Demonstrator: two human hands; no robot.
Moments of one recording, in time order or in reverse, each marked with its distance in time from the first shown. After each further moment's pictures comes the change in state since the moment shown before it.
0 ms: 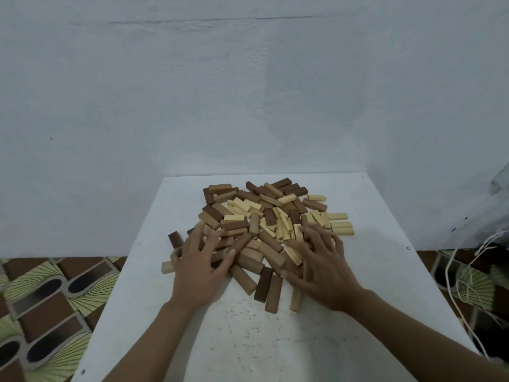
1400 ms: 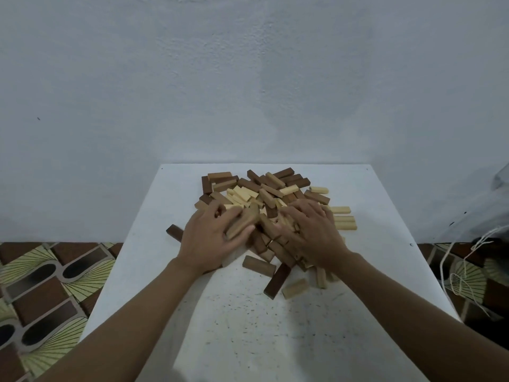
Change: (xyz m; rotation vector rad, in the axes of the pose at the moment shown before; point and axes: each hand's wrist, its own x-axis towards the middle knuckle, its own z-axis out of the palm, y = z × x) left_hand 0.047 0.021 -0.007 0.016 0.156 0.426; right_hand 0.057 0.005 -0.003 0.130 0.013 0.106
